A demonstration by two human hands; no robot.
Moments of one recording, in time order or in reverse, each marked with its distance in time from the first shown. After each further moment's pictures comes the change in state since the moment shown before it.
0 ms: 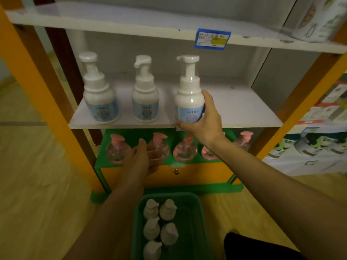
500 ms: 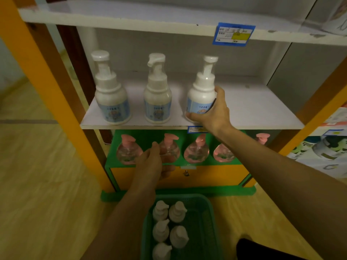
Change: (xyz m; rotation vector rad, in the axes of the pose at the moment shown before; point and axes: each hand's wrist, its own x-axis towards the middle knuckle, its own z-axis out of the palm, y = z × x) left_hand 0.009 -0.002 0.000 0.020 -0.029 -0.035; right_hand 0.041 0.018 0.019 -0.041 0.028 0.140
